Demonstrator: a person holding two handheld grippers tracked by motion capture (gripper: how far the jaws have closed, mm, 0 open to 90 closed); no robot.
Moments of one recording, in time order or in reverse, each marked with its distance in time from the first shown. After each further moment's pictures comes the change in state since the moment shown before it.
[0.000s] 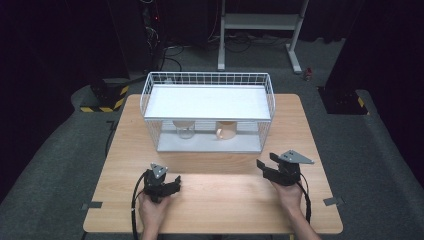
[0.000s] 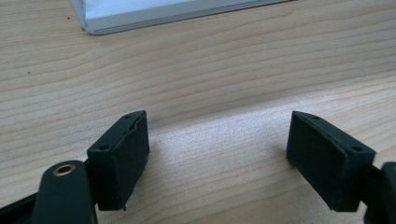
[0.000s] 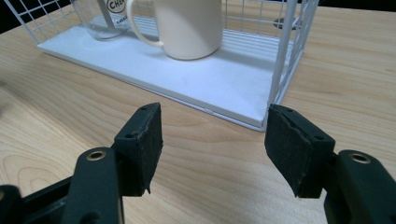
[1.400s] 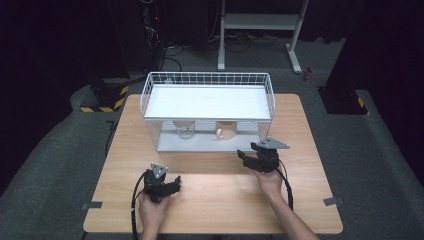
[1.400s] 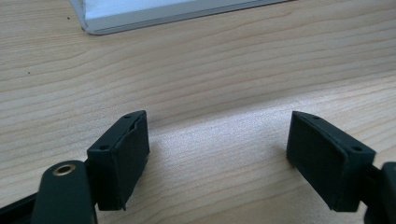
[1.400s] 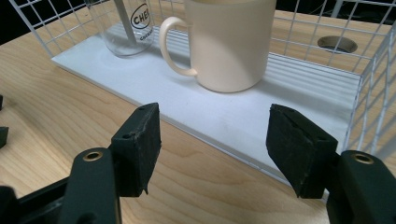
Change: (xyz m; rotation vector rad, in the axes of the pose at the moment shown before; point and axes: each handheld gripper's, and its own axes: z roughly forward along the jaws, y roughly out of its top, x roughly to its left) left arm 0.000 0.000 0.000 0.000 -0.002 0.001; right arm 0.030 0.036 0.049 0.023 0.047 -0.033
